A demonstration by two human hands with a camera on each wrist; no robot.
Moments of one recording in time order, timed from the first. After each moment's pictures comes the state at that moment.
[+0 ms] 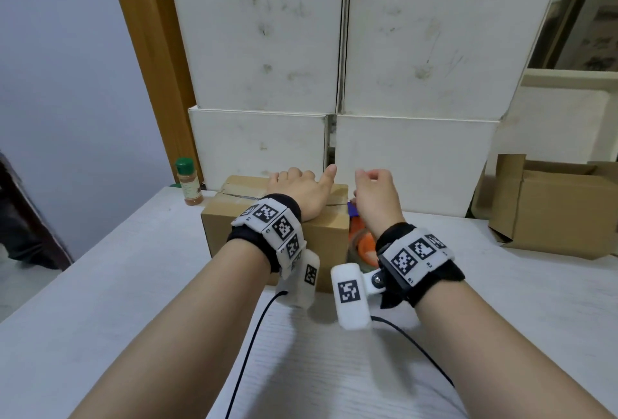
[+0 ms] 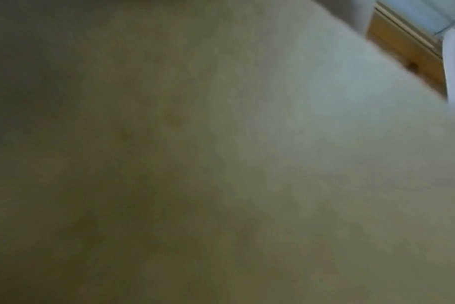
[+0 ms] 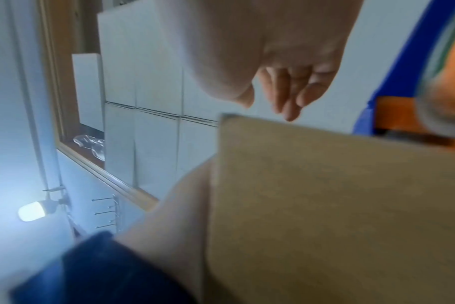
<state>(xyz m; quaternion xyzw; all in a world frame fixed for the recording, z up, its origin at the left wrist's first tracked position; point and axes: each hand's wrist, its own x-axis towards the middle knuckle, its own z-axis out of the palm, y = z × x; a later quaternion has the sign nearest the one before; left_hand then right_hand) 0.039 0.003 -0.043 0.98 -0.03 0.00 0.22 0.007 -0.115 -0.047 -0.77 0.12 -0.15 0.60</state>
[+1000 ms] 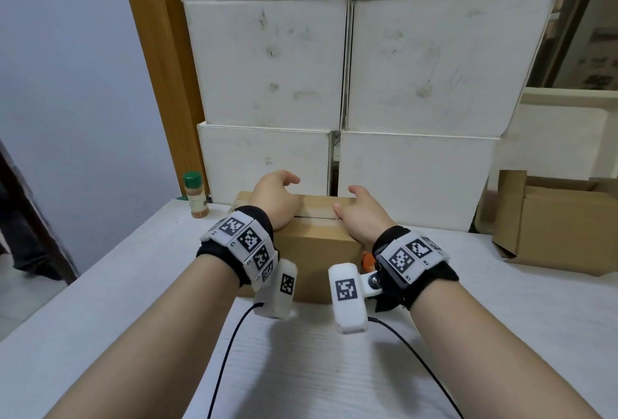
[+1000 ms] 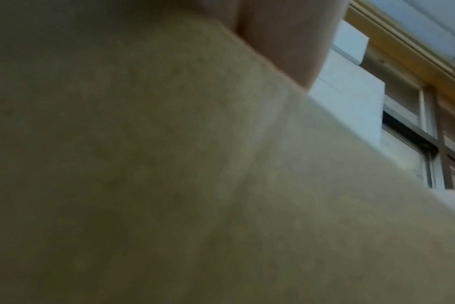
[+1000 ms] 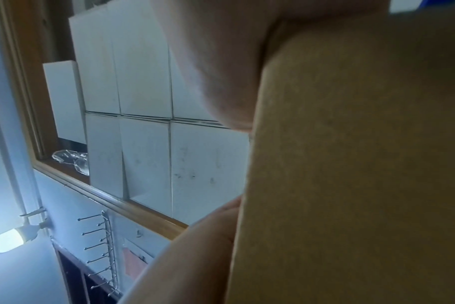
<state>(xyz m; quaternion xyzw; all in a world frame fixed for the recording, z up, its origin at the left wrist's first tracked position) 0.026 0.044 -0.026 0.92 -0.02 0.09 0.39 0.000 -0.108 -0.034 -0.88 0.05 0.00 0.48</state>
